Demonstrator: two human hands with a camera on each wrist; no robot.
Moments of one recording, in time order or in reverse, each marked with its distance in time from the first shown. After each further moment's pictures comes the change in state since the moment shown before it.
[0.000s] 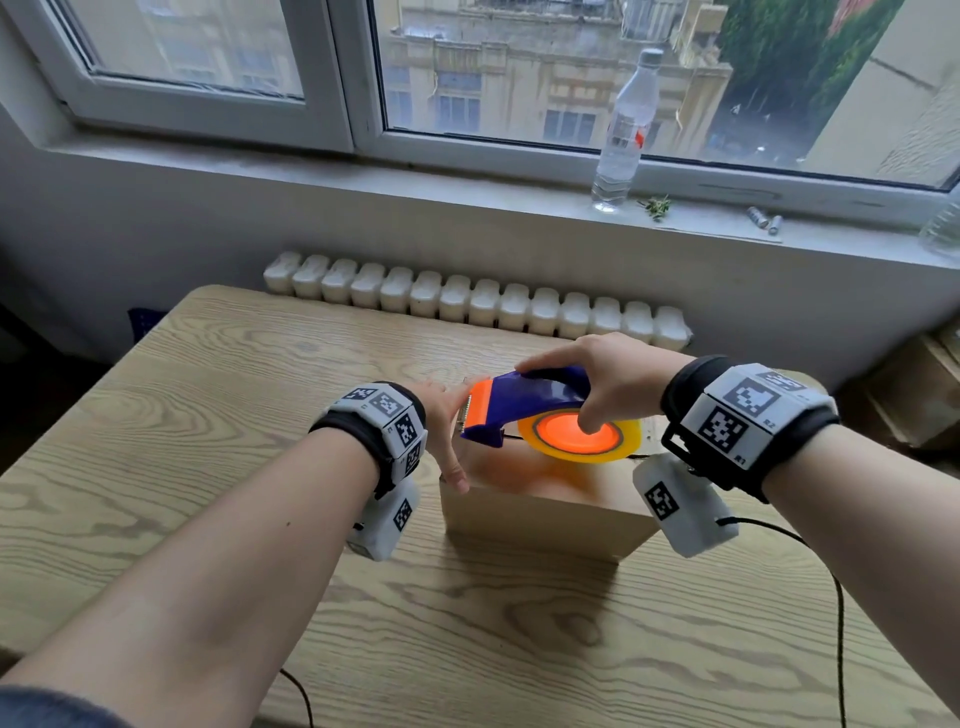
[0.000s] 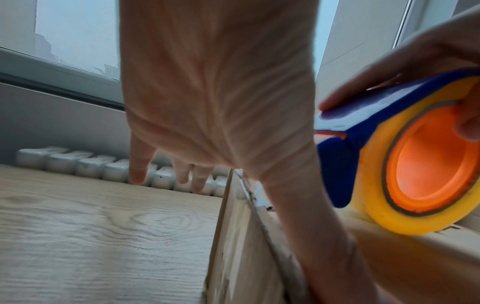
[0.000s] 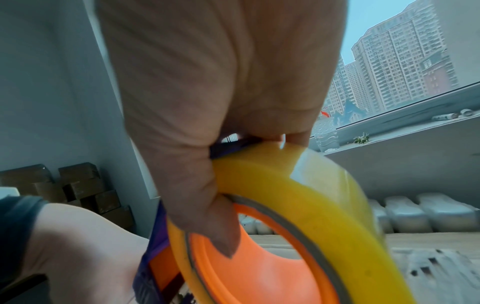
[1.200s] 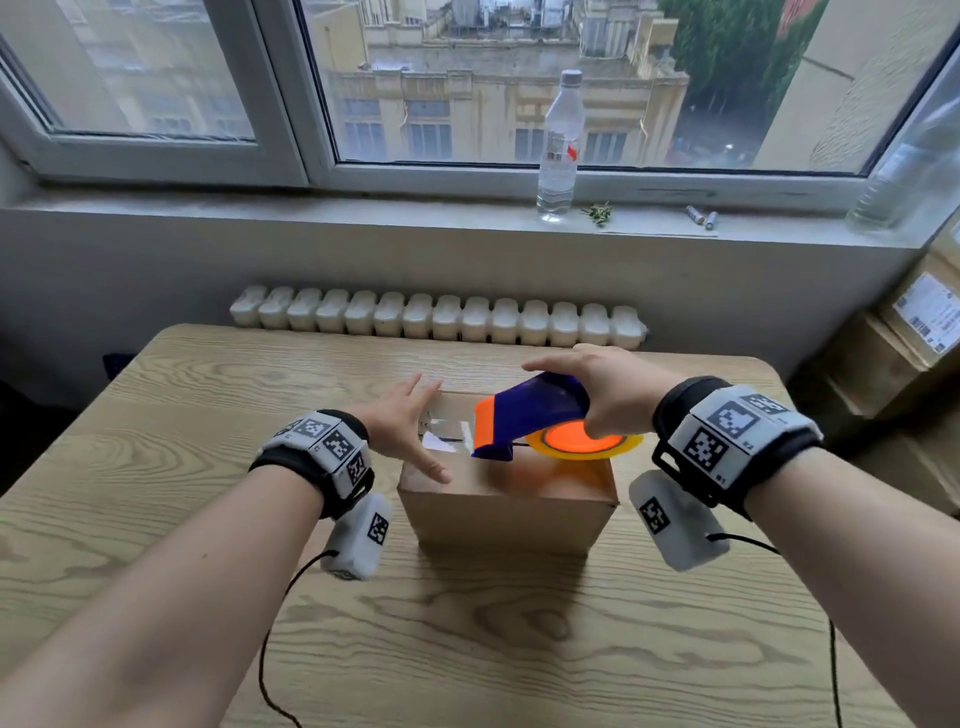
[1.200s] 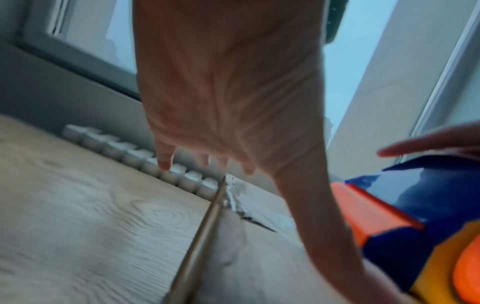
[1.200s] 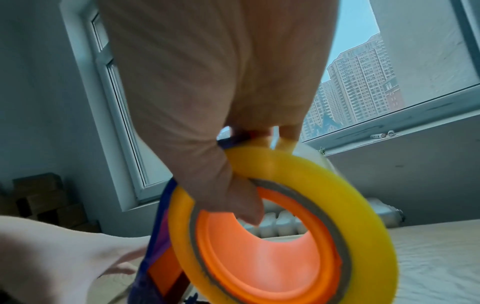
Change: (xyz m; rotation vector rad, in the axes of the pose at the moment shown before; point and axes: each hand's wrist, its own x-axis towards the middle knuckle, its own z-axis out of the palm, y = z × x) left_hand -0.007 0.017 0.005 -0.122 0.107 0.051; right_hand -0.042 0.047 0.012 -0.005 0.124 0.061
